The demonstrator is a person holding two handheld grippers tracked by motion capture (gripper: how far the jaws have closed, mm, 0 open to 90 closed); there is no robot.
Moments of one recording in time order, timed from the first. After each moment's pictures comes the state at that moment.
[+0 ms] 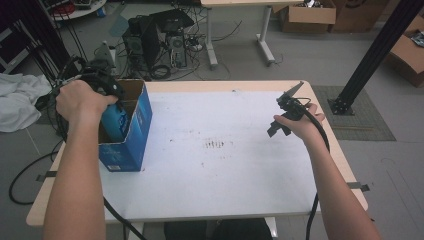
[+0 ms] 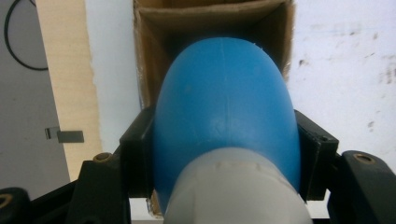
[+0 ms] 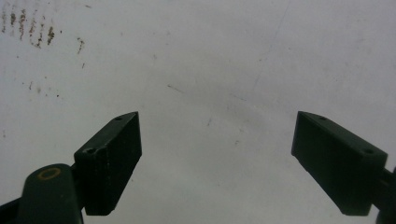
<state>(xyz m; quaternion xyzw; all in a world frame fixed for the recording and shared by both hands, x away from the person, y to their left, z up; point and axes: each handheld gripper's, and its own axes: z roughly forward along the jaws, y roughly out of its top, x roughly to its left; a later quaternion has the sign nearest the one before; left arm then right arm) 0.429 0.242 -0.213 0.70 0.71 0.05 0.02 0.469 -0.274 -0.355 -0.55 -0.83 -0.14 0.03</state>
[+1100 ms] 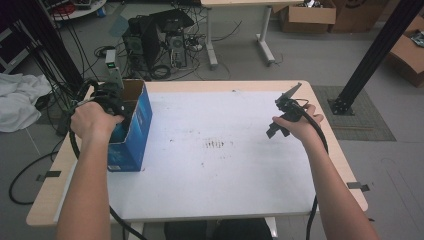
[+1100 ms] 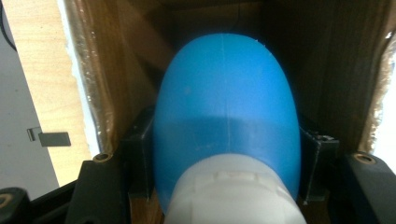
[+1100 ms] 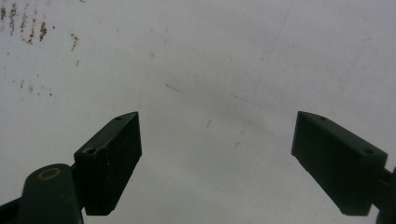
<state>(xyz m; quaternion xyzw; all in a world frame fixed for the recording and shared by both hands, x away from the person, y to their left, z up) 0.431 0.242 -0.278 0.71 0.70 0.03 -0.01 0.469 -0.271 -0.361 -0.54 -0.83 -0.13 0.03</state>
